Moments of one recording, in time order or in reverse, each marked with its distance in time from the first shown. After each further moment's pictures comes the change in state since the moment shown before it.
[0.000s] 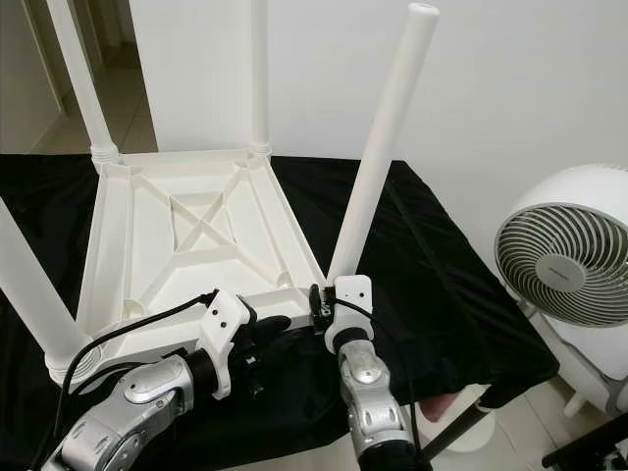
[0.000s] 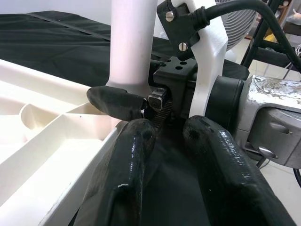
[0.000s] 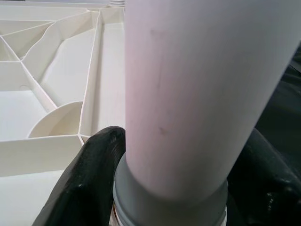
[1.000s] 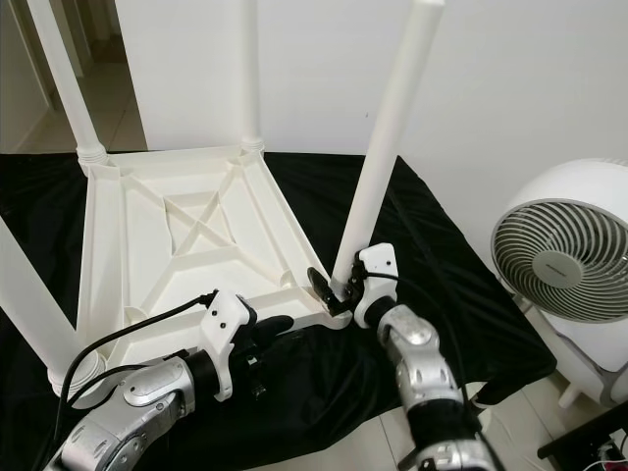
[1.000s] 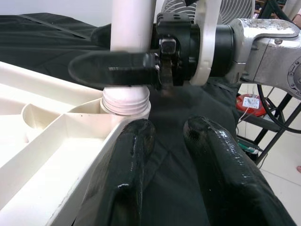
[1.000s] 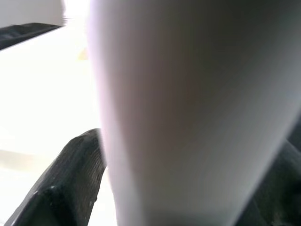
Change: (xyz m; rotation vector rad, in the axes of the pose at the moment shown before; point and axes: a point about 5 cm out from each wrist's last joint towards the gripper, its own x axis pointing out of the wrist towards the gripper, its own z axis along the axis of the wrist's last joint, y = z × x) left arm -0.001 -0.004 0.003 -0.019 -0.028 -0.004; right arm 0.023 -0.041 0.032 -0.053 -0.065 0.540
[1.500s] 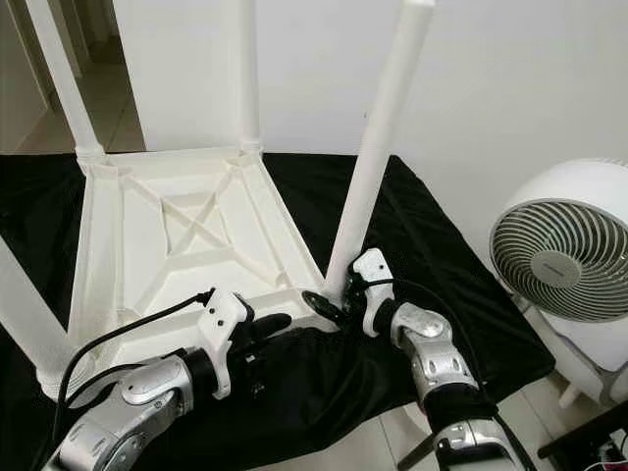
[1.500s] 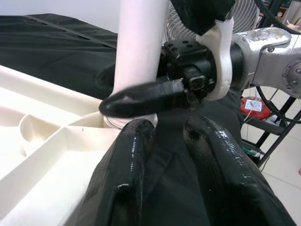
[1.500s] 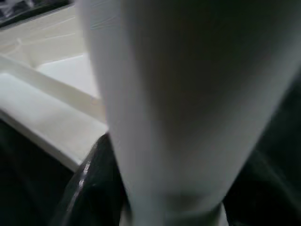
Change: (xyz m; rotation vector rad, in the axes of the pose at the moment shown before) left arm -0.001 0.002 0.002 -0.005 -0.005 0.011; right arm -0.008 -0.005 -0.015 -0.005 0.101 0.296
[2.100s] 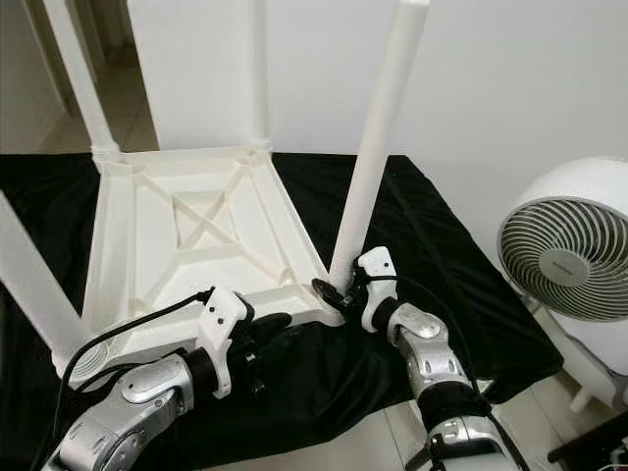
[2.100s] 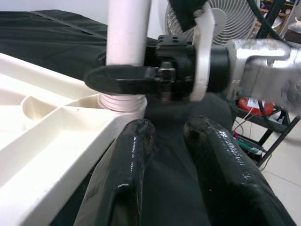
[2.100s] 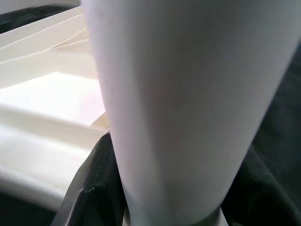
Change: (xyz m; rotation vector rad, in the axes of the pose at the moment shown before) left arm 0.000 0.000 0.000 -0.015 0.007 0.002; right arm 0.011 -0.002 -0.002 0.045 -0.058 -0.414
